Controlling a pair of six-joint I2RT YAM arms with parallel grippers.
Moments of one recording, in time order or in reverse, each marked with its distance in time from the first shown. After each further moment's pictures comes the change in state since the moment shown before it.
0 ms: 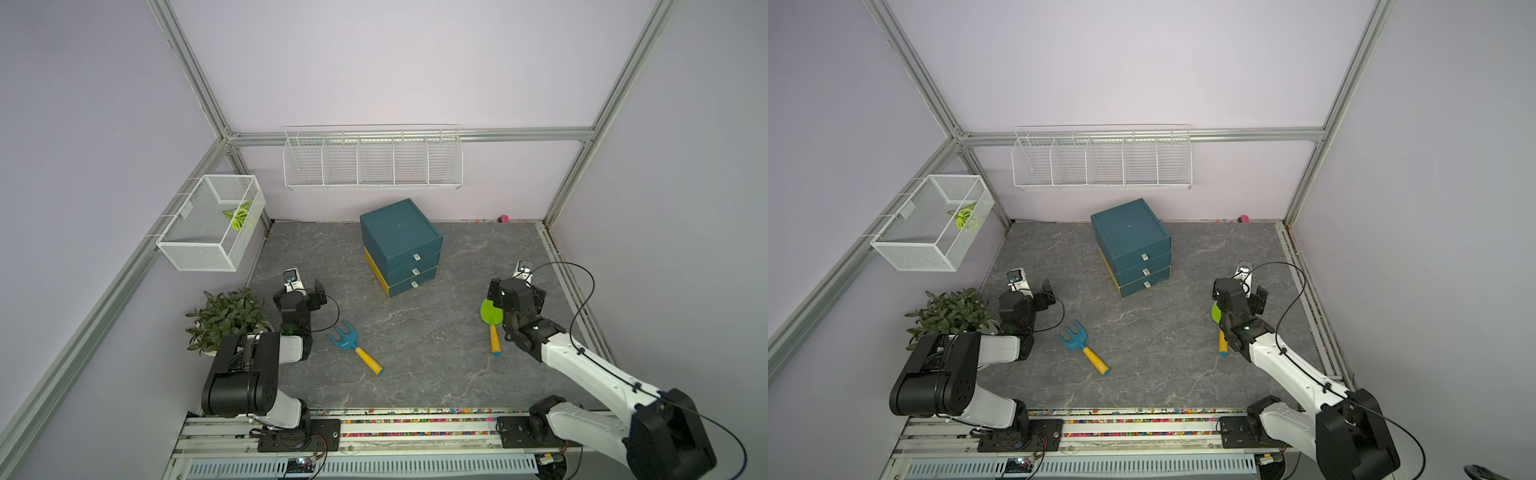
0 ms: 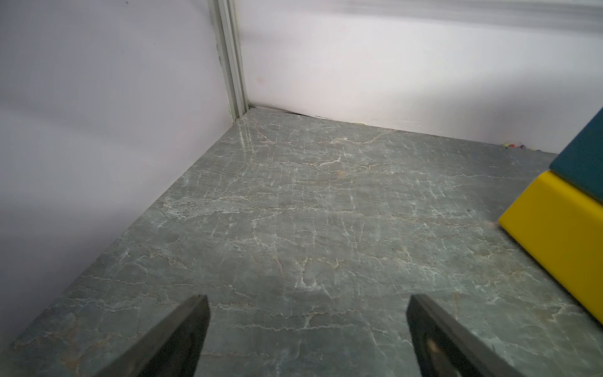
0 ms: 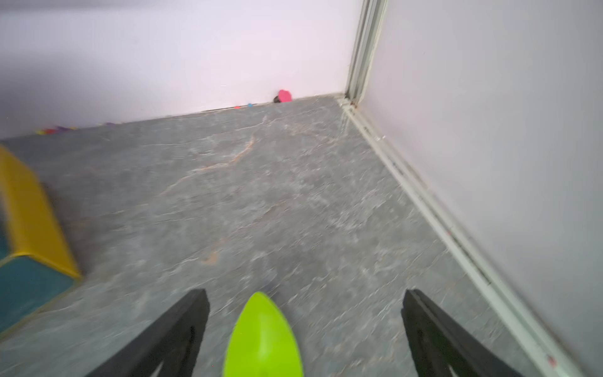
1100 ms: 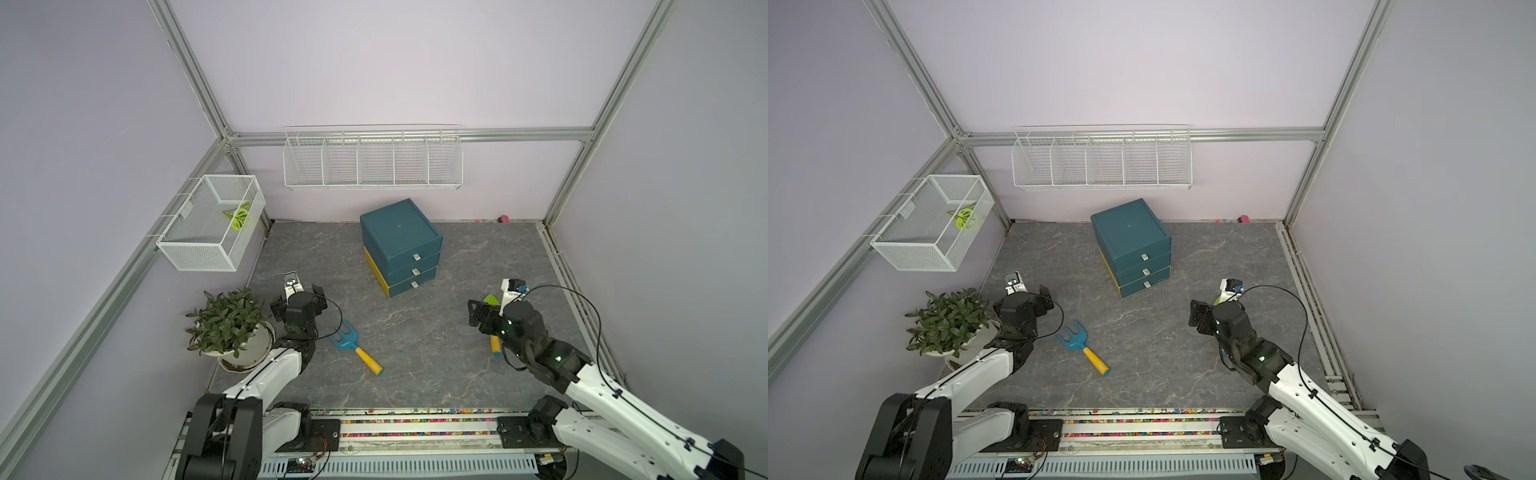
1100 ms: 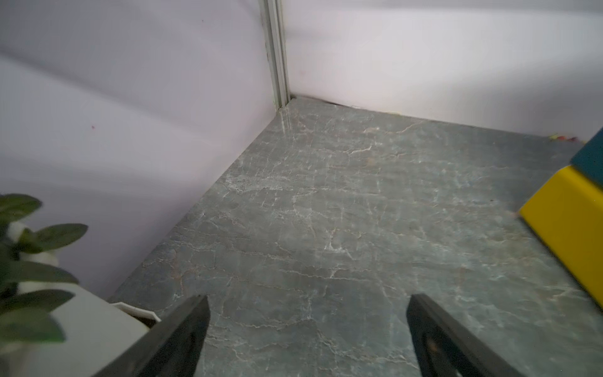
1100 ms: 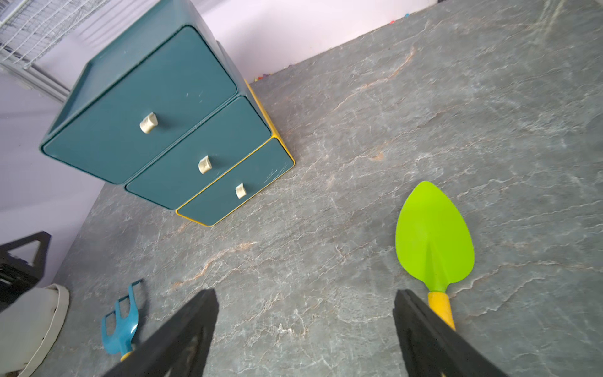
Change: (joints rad) left arm -0.134 -0.312 0.019 -0.447 -0.289 -0.043; right arm 0.264 -0.378 0.000 -0.387 -0.390 0.431
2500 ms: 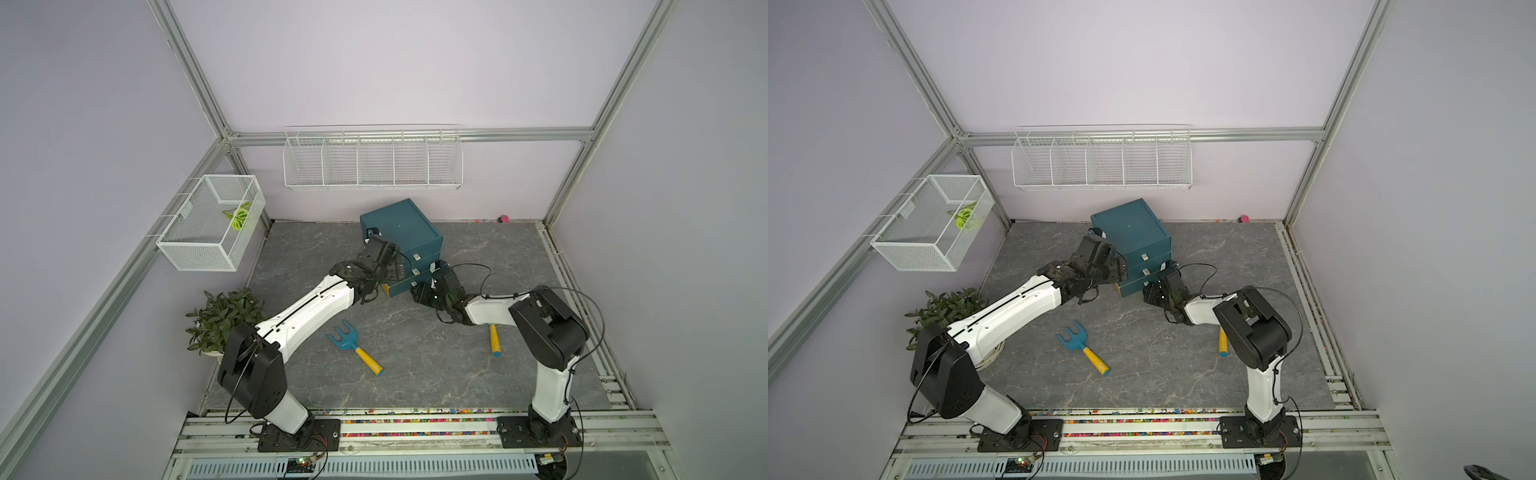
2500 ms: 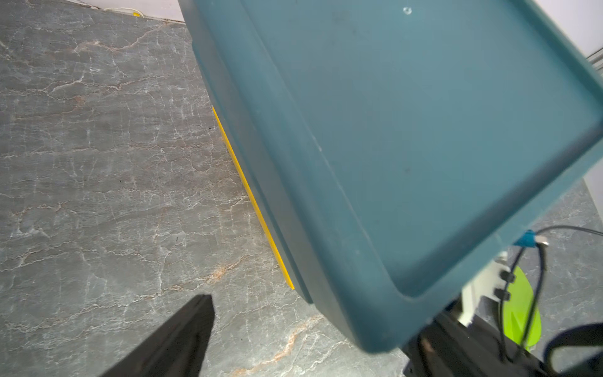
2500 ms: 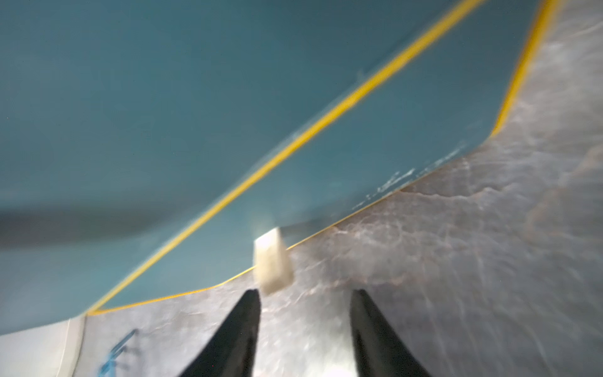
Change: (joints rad) left arm -0.513 0.358 0.945 -0.985 0.212 -0.420; right arm -0.046 1.106 0.373 0.618 -0.418 0.111
